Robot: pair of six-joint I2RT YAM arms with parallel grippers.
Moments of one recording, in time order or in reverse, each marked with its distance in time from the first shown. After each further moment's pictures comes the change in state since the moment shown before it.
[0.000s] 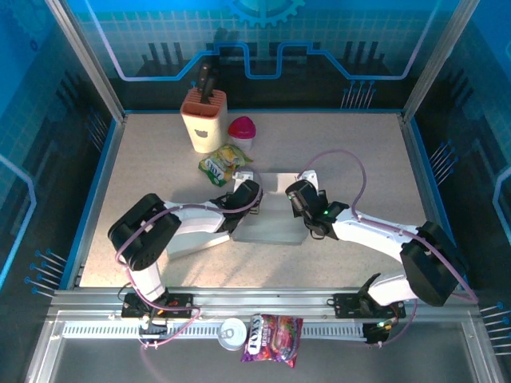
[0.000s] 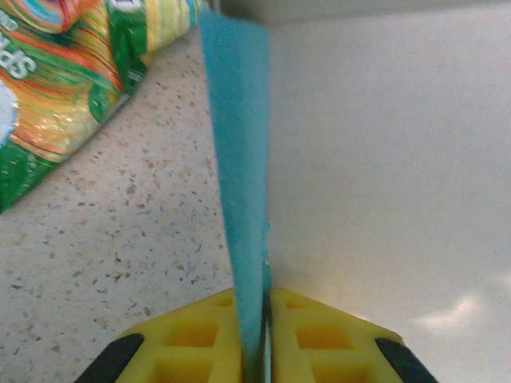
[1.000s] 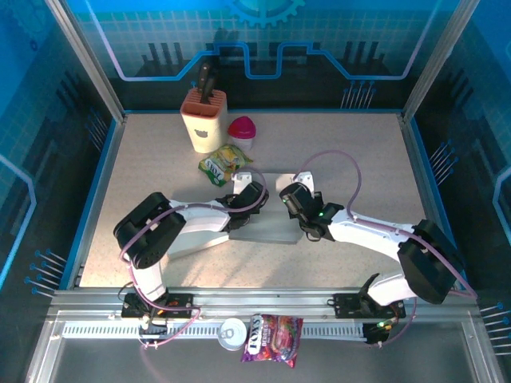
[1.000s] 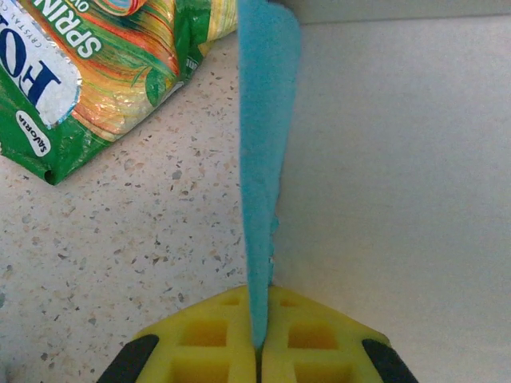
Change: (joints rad) left arm -0.037 0.034 0.055 -0.112 -0.159 -0.130; right arm 0.052 0.022 0.019 -0.010 0.043 0.050
